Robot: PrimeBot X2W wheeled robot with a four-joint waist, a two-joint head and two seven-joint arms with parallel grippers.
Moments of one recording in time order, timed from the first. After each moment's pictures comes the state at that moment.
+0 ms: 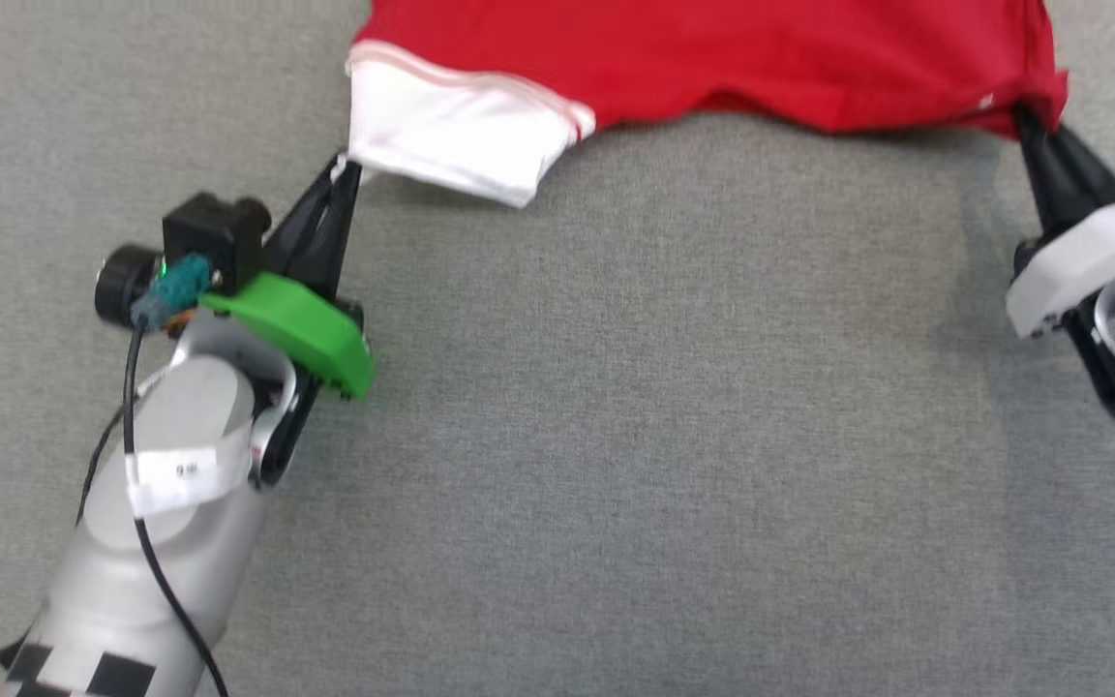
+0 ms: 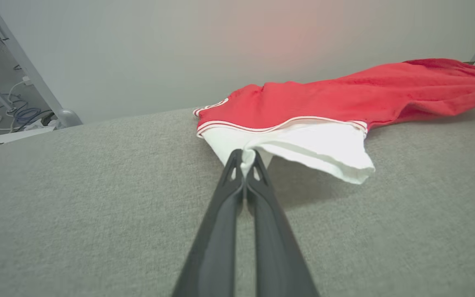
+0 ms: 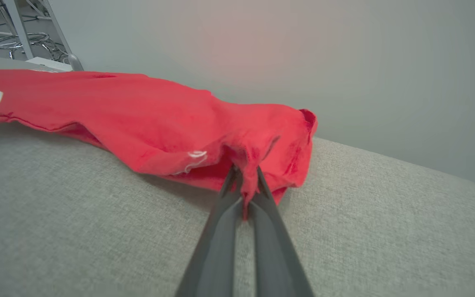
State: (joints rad) left arm -0.67 0.32 -0.40 0.51 -0.43 -0.13 -0.25; right arm -0.80 -0.46 0.42 0.65 0.42 0.14 -0.26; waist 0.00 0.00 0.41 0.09
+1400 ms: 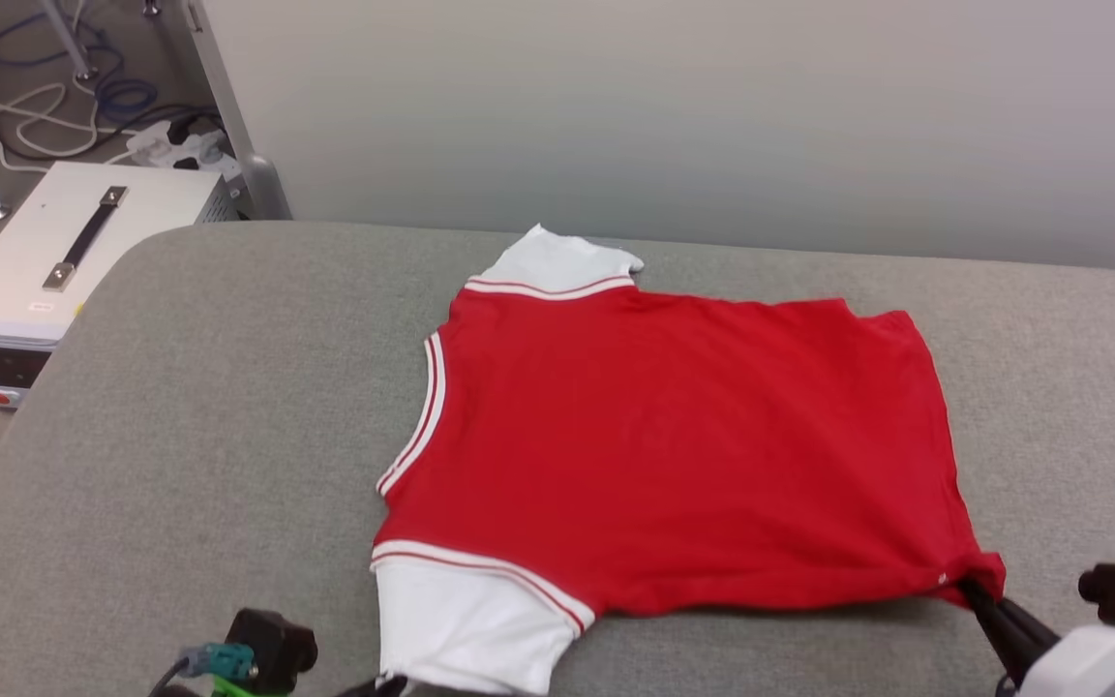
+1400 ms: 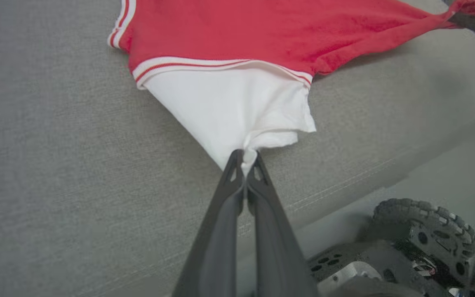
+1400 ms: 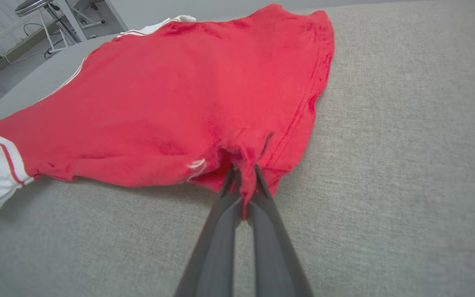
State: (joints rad) left arm 0.08 0.65 -0.56 -0.06 -0.75 -0.13 0.20; right arm -0.12 -0.62 0.60 0.42 0.92 0.13 -0.20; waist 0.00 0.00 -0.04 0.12
